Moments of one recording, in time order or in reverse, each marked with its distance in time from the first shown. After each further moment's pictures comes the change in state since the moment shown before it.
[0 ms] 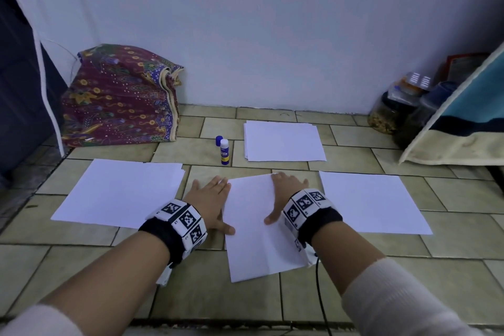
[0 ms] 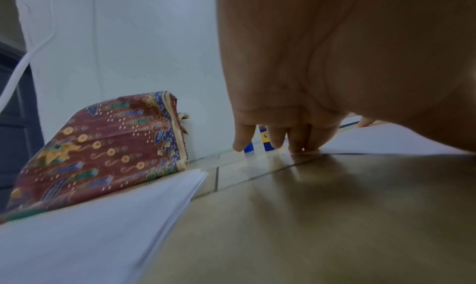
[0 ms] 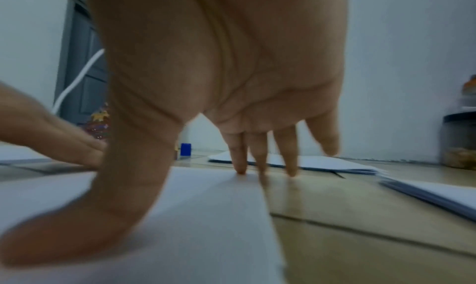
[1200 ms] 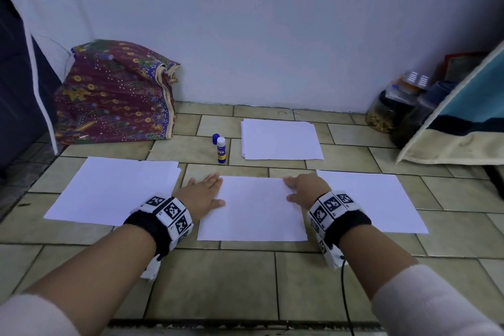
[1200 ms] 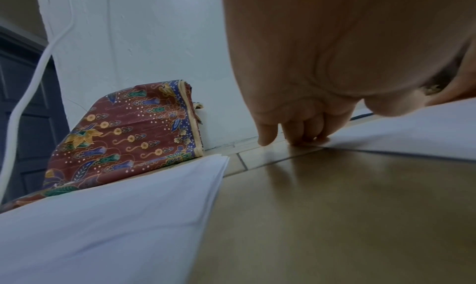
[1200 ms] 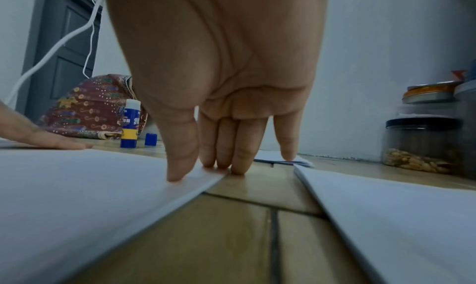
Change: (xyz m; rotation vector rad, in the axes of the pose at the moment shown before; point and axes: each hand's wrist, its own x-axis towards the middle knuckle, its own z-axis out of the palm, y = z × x) left_hand 0.006 -0.016 -0.002 -0.228 -0.049 0.056; right_hand -0.008 0.048 -0.015 -0.162 0.008 -0.130
